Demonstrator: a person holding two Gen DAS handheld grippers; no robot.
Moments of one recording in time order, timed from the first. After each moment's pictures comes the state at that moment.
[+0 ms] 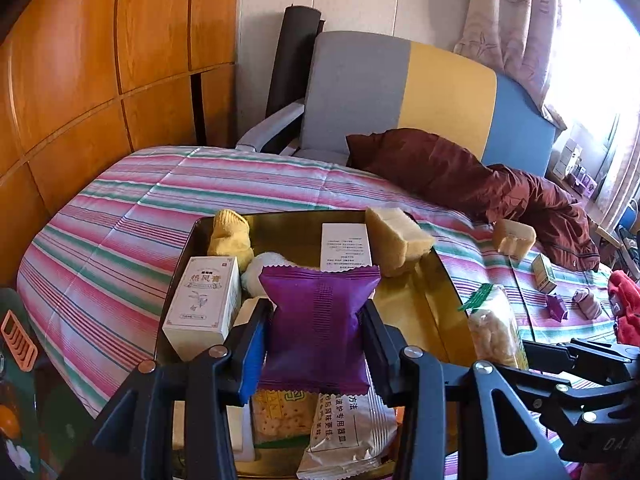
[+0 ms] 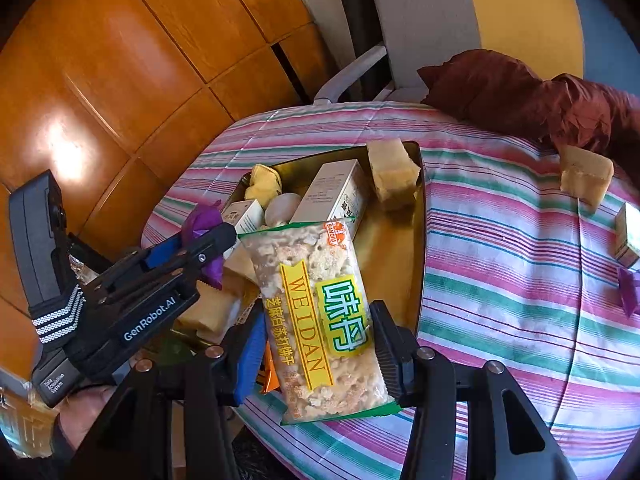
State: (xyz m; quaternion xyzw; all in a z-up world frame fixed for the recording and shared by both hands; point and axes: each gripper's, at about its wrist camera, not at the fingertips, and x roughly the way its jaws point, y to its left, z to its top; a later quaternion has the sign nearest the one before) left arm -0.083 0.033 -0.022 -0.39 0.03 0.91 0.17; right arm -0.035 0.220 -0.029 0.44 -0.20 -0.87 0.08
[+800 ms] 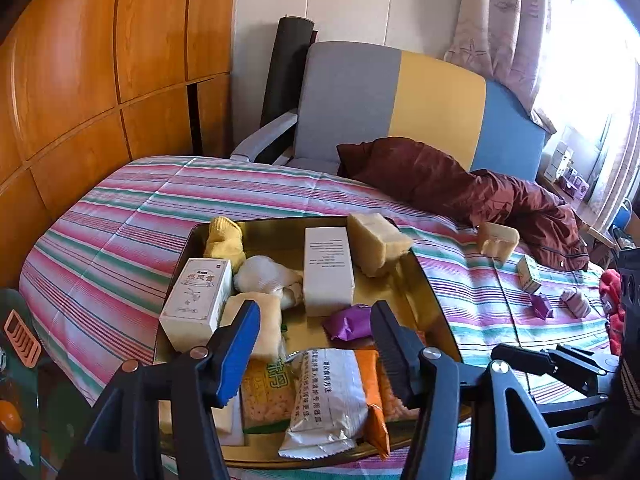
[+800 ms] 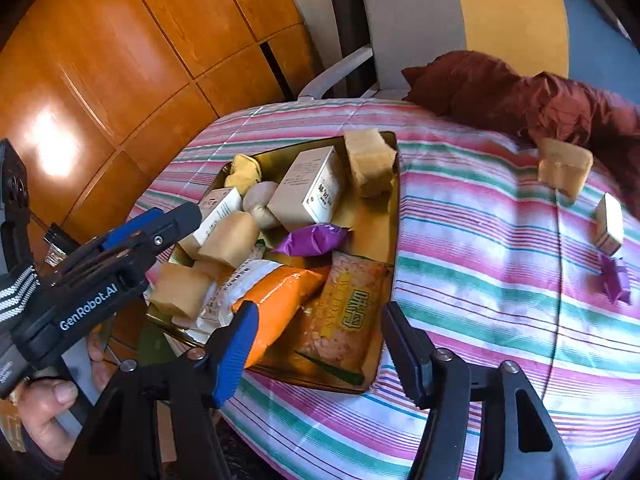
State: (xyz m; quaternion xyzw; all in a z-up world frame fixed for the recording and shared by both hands) left arm -0.056 0.037 -0.004 -0.37 0.02 0.91 0.18; right arm -0.014 0.222 -0.035 0.44 -0.16 -0.88 0.05
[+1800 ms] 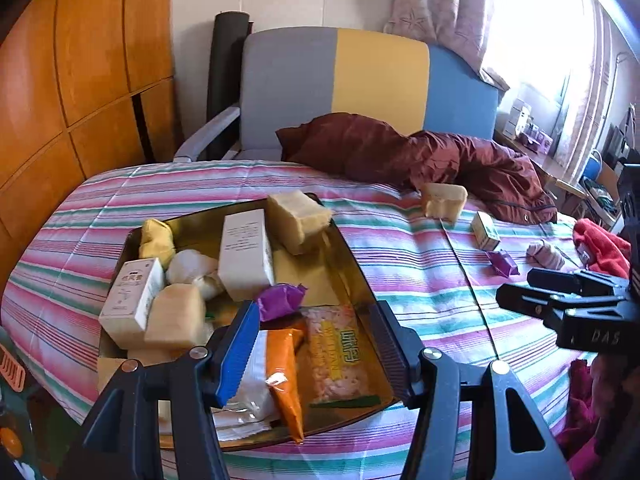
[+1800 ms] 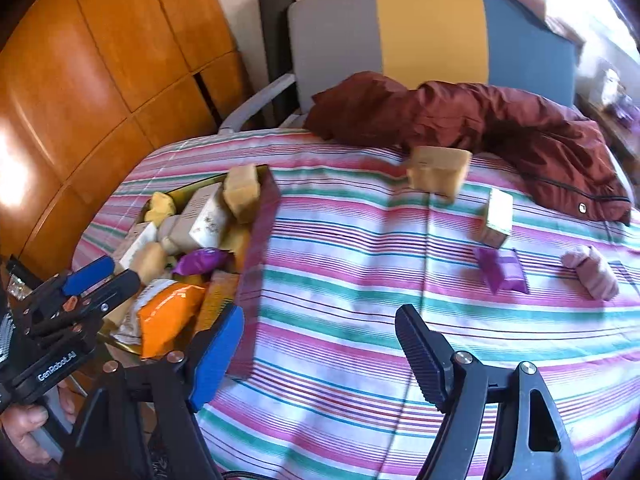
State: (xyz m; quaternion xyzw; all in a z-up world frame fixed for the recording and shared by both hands) left arm -0.025 0.100 -0.010 -0.38 0.08 0.89 0.25; right arm 0.035 0.319 -0.022 0.43 -0.16 -0.89 -0.07
